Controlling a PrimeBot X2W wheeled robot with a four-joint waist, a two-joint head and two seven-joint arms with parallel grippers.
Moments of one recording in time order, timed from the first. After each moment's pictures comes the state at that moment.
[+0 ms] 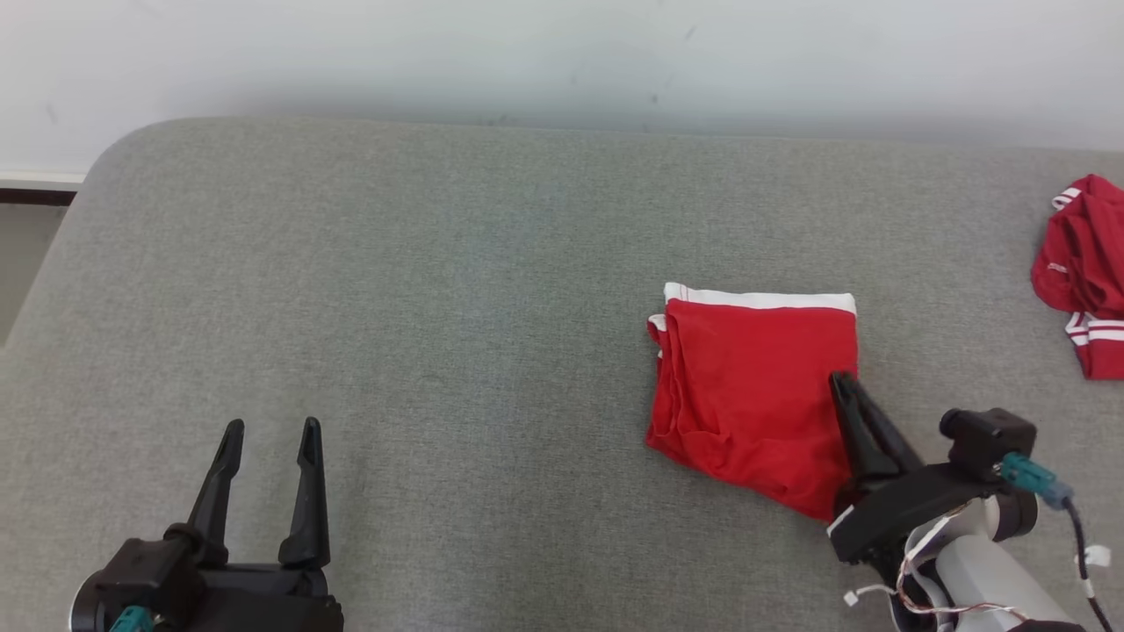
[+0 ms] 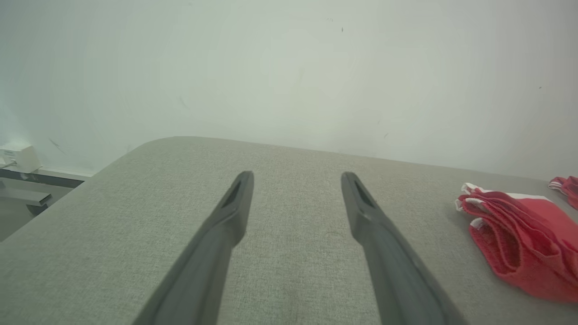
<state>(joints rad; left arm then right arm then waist) -0.07 0.05 0.04 0.08 -0.18 -0.13 -0.26 -0.39 -0.28 0.36 0.57 0.63 0.13 -0.26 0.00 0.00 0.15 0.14</state>
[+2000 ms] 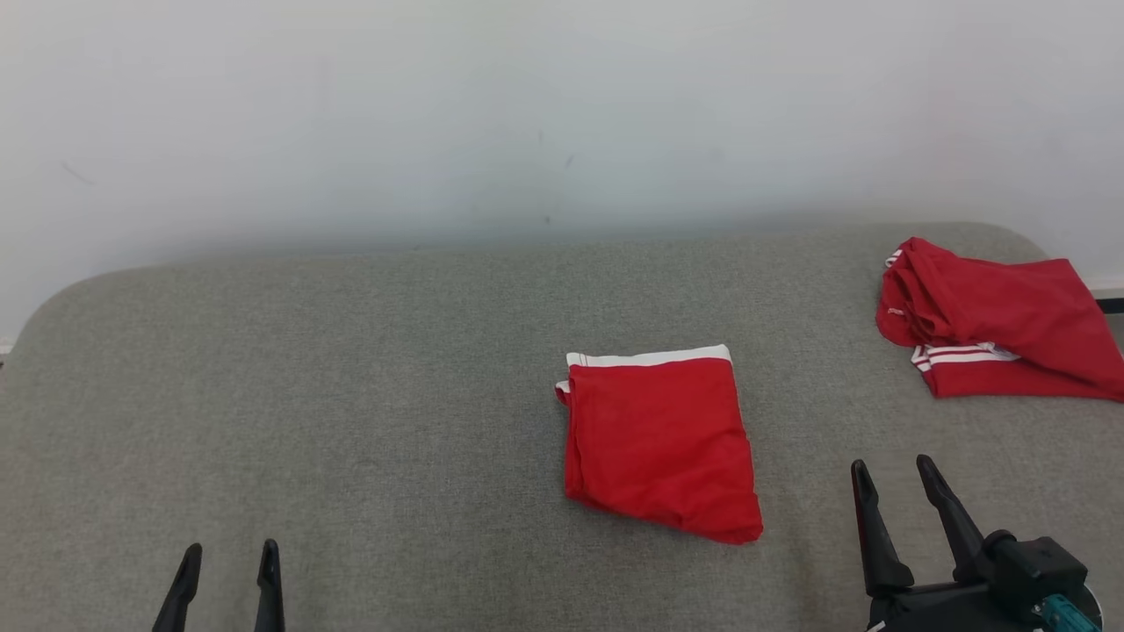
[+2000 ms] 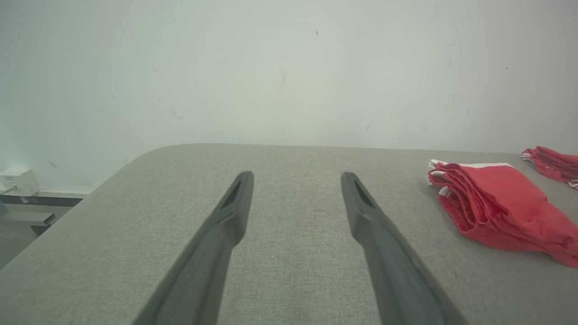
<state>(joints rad) 0.13 0.08 0.12 0.05 -0.11 -0.12 -0.26 -0.03 -0.16 0.08 0.24 0.27 0.13 -0.26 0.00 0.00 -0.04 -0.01</state>
